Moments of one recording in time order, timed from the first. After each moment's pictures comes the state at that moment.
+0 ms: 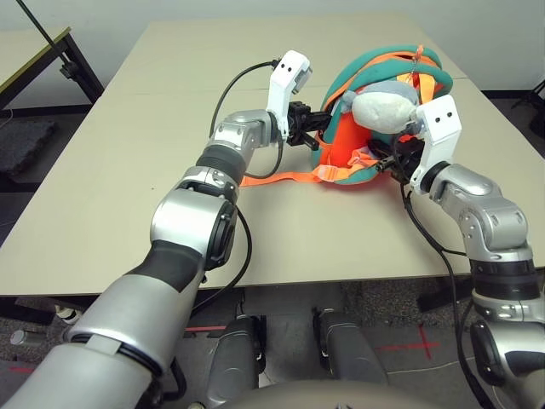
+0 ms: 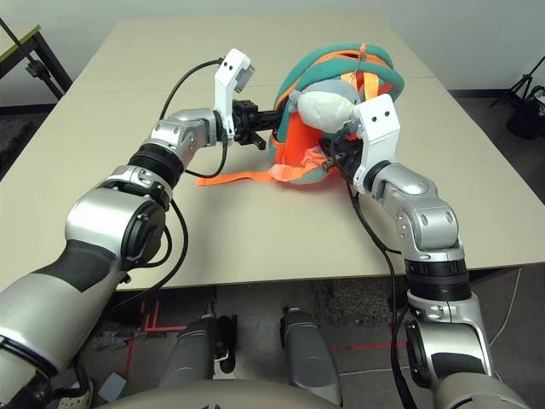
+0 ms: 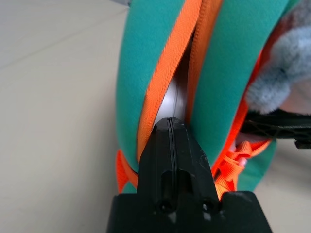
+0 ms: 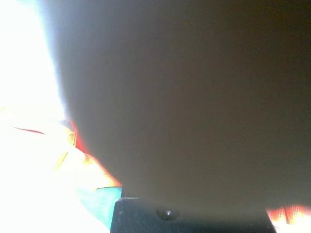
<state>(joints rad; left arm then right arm) -1.32 0.08 0.06 1.24 -0.13 0.19 -0.87 -0.47 -0.45 -0.08 -0.12 0.29 0.66 0.44</state>
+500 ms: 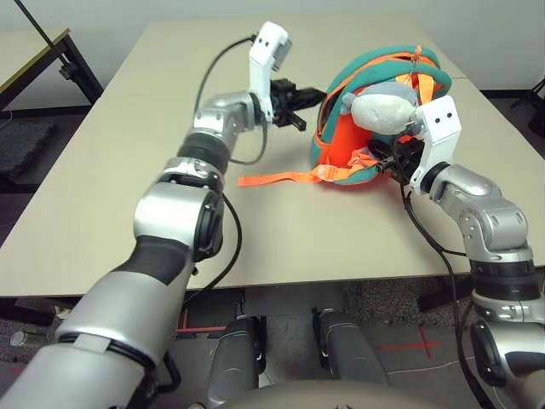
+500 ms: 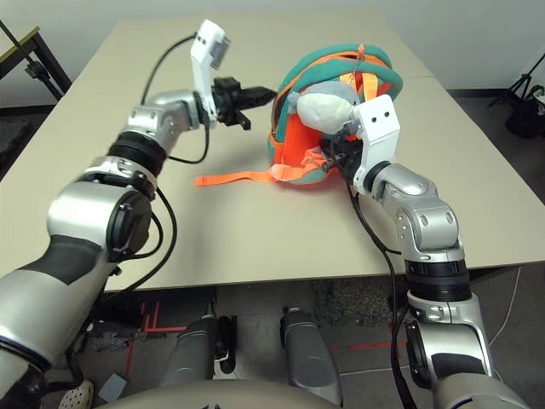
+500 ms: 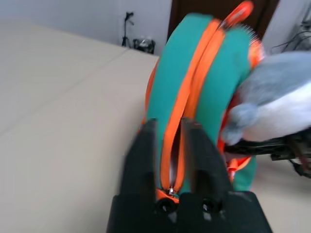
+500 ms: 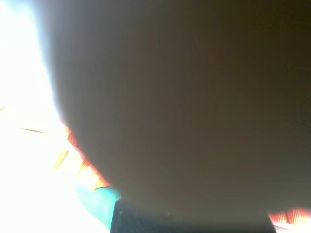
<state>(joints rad) -1.36 0.25 0.10 1.06 -0.19 0.31 -1.09 -0.47 -0.44 -0.08 -0.11 0.29 0.66 0.44</state>
